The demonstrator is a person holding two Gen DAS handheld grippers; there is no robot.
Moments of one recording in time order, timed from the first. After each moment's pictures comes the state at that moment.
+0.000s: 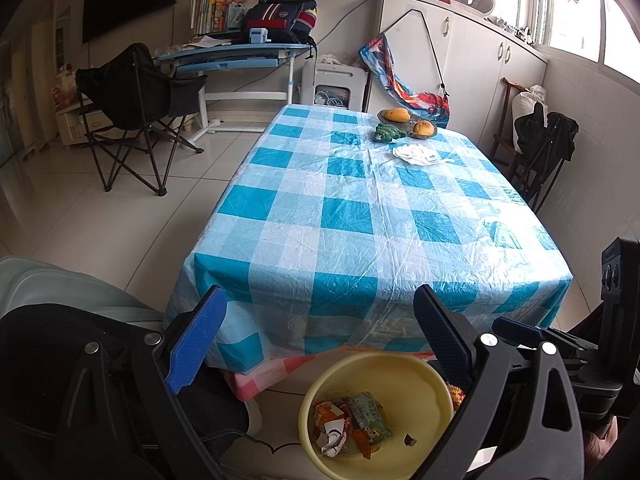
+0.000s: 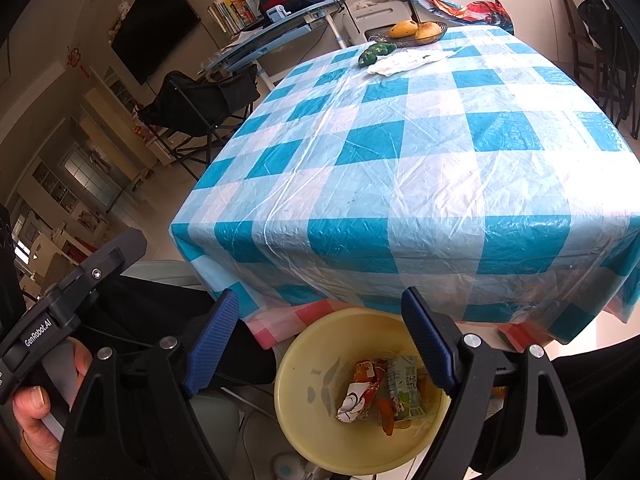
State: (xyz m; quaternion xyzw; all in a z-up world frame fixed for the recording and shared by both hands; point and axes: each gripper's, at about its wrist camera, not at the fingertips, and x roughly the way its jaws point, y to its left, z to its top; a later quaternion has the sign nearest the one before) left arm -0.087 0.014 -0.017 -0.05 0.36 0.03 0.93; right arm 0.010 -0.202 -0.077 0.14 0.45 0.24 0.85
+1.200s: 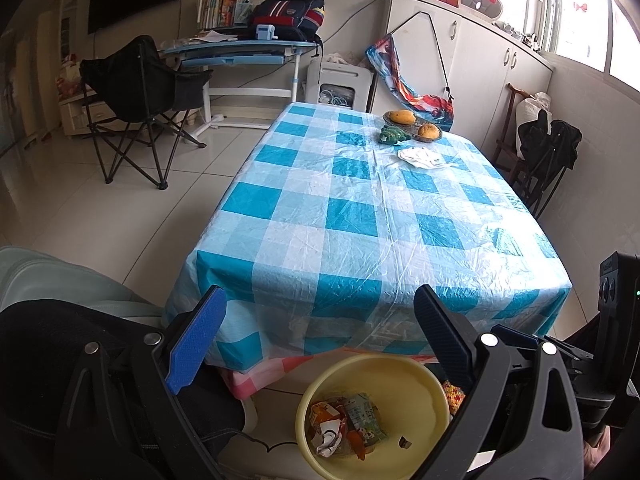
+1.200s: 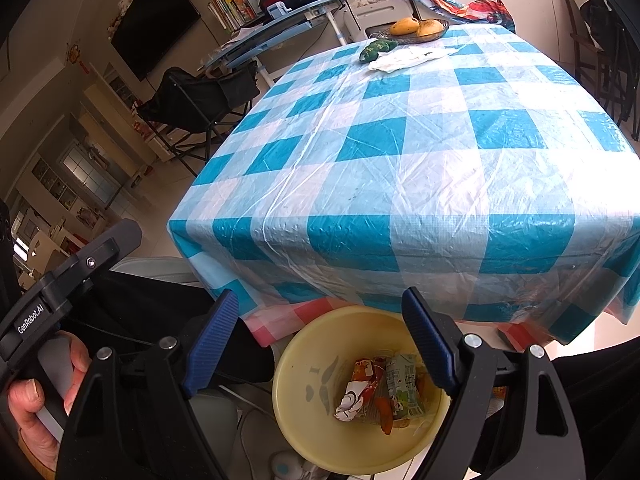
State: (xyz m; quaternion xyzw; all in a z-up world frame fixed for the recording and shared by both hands) left arm -0.083 0.018 -0.018 -0.06 0.36 0.03 0.93; right arm 0.007 -0.196 -0.077 0.13 0.45 0.24 0.85
